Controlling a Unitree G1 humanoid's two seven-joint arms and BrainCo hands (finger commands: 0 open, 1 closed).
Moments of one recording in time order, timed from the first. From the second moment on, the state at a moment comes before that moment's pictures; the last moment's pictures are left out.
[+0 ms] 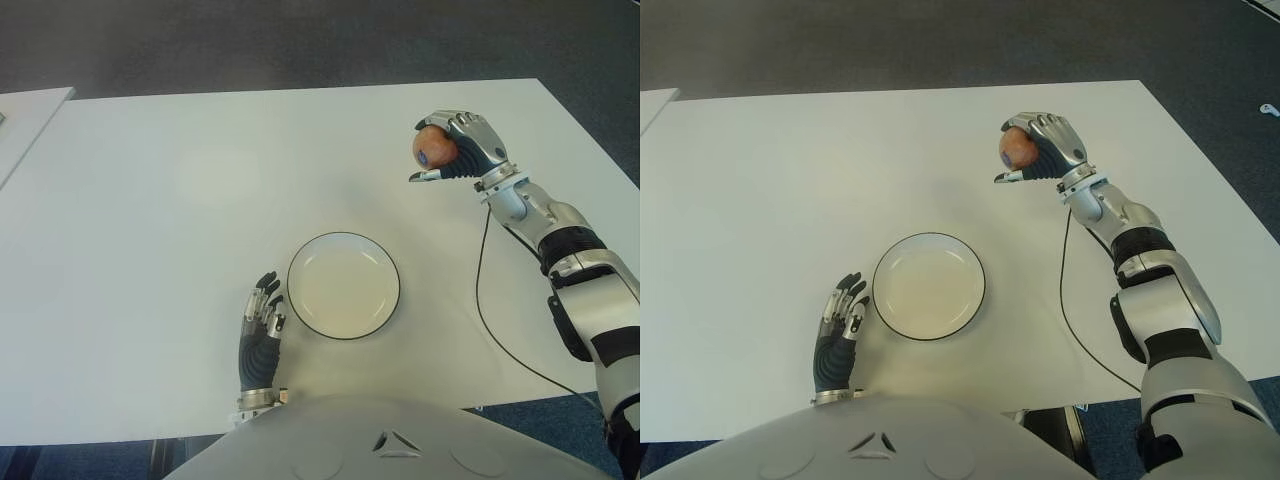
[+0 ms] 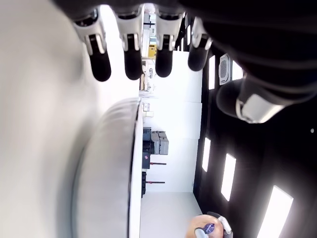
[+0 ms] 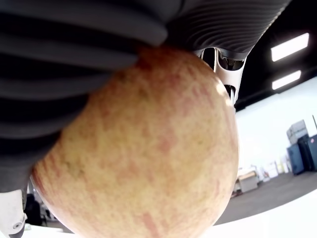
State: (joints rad) left arm 0.76 -0.07 -0.29 0.04 0.11 -0.67 0.24; right arm -0.77 -0.63 0.42 1.02 -0.67 -0.83 -0.49
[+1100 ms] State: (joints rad) left arm 0.70 -0.08 -0.28 0.11 0.09 -0.71 0.22; right arm -0.43 -0.49 0.39 0.35 -0.73 -0.78 -0.21
